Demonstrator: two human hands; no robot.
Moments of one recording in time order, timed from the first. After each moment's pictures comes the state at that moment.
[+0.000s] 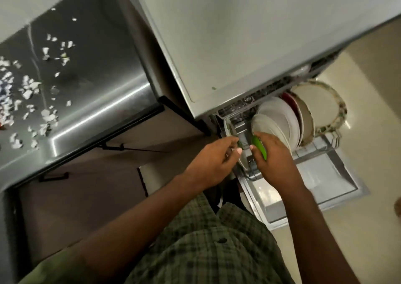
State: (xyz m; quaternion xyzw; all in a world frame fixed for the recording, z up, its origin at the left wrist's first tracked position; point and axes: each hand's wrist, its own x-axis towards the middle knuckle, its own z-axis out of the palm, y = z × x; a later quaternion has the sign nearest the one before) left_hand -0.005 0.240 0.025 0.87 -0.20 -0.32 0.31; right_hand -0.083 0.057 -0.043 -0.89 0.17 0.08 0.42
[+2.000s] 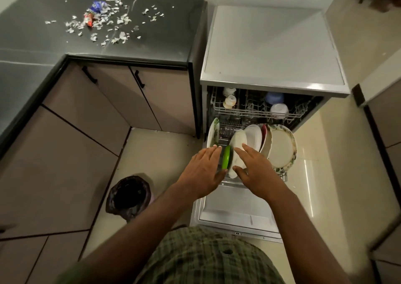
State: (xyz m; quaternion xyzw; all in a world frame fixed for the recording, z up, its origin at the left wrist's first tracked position) left_hand -0.303 0.125 0.065 0.97 -0.07 -0.12 0.21; right_hand -0.258 -0.075 0.067 -0.95 -0.18 0.17 0.21
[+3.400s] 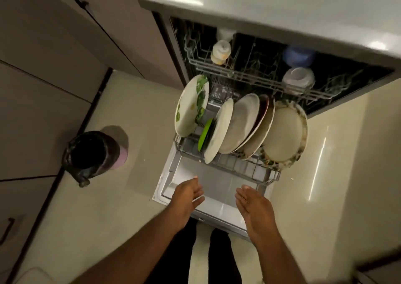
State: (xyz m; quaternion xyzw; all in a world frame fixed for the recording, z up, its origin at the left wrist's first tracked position) left_hand -0.239 -0.053 -0.159 0.40 0.61 -0.17 0.67; right_hand -0.197 -0.238 -0.178 -0.53 0.43 0.33 0.65
